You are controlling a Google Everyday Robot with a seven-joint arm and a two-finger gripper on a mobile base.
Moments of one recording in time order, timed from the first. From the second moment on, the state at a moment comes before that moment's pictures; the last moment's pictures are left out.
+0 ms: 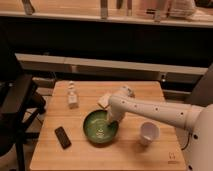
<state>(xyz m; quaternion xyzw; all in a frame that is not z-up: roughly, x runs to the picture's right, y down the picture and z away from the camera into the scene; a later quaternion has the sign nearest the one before) 0.062 0.201 0.859 -0.19 -0.26 -0.66 0.68</state>
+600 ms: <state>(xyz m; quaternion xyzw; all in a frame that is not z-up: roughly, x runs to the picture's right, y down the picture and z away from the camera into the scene) 0.063 0.197 0.859 -0.19 -0.26 -0.66 0.68</state>
